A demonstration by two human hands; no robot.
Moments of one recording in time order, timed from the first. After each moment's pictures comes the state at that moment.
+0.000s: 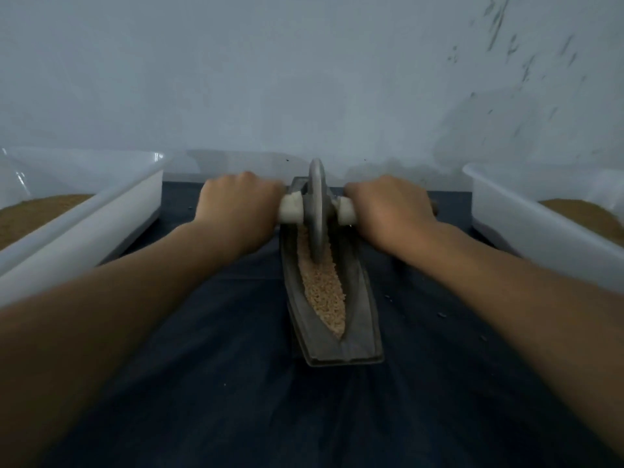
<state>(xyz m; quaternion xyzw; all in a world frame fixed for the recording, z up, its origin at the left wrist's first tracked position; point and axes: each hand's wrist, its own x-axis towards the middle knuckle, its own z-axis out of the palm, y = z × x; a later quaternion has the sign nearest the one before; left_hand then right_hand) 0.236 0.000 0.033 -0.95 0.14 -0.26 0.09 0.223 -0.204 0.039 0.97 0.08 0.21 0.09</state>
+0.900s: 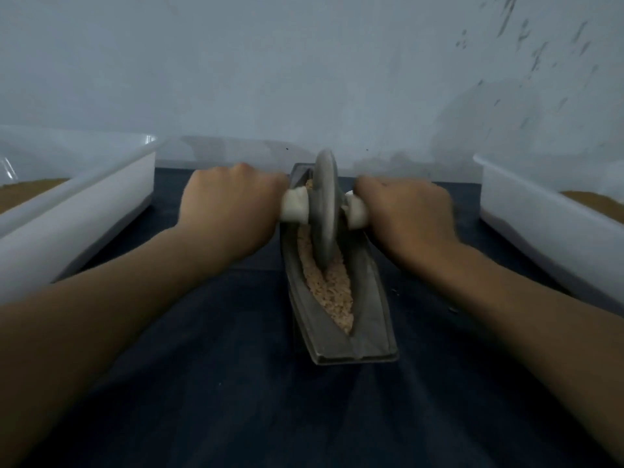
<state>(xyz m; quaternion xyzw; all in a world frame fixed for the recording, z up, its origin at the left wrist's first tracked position) 0.229 0.009 0.017 -0.92 0.16 -0.34 0.13 0.211 -0.217 0.012 0.91 0.11 0.37 0.13</state>
